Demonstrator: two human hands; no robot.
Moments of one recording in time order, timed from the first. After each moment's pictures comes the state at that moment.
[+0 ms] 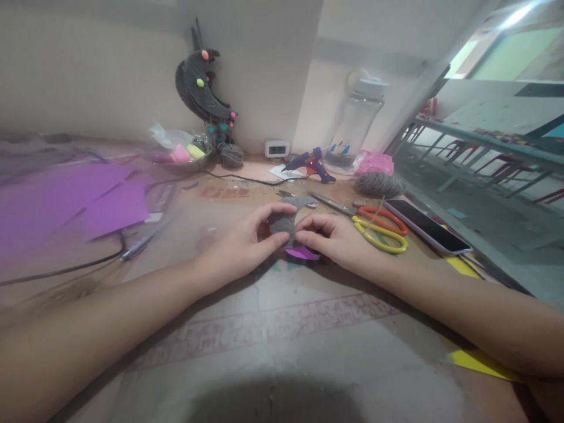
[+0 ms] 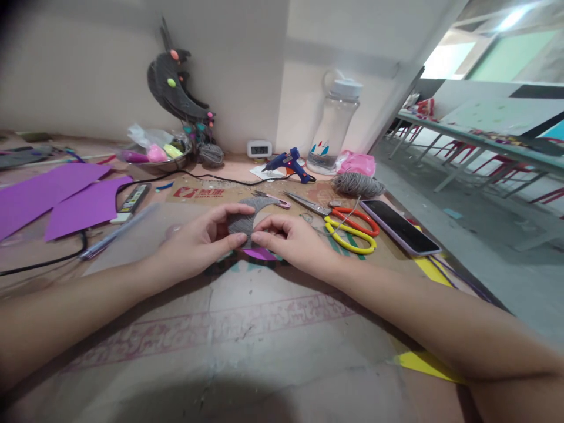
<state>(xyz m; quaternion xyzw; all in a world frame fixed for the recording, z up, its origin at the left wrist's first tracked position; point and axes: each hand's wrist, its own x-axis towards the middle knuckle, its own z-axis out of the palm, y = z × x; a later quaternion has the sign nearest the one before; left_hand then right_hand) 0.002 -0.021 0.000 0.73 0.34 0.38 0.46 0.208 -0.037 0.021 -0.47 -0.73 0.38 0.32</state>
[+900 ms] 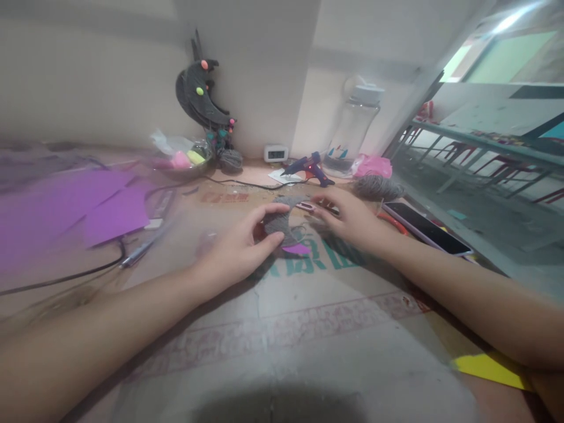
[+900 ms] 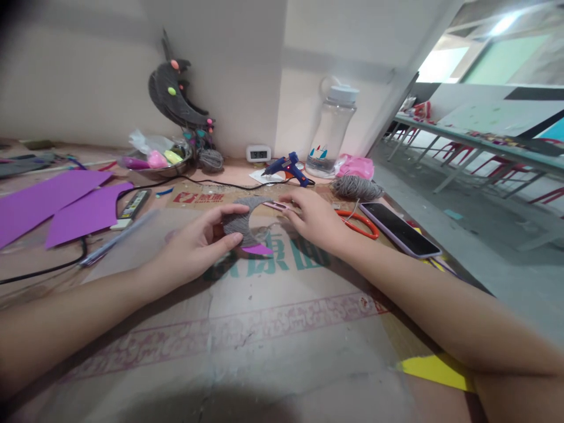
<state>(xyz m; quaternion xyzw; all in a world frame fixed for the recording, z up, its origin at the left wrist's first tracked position) 0.001 -0.021 0.002 0.74 0.38 0.37 0.41 0.256 0.010 0.021 -0.48 -0.84 -0.01 0.27</state>
